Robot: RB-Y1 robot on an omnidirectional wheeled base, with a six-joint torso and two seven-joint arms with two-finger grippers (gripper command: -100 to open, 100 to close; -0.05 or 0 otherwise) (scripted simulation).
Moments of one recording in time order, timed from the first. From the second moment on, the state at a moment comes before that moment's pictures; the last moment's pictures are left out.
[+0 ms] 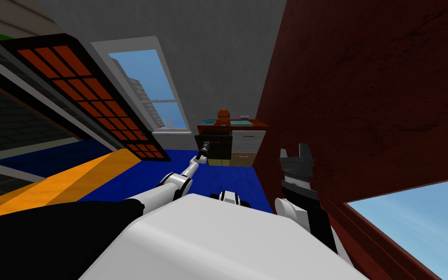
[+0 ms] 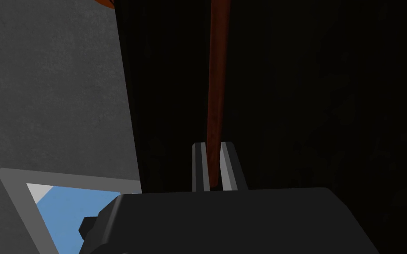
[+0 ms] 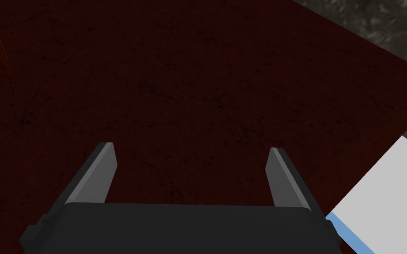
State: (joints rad) left arm -0.54 0.33 0.01 -0.75 0.26 -0.43 0.10; right arm 0.49 0.02 -0.01 -2.35 -0.04 -0.36 -0.02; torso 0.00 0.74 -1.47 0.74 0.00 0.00
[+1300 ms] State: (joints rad) left arm -0.73 0.43 -0.02 -0.61 0.30 -0.33 0.14; right arm 0.49 0.02 -0.01 -2.35 -0.04 -0.36 -0.02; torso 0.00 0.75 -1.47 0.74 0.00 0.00
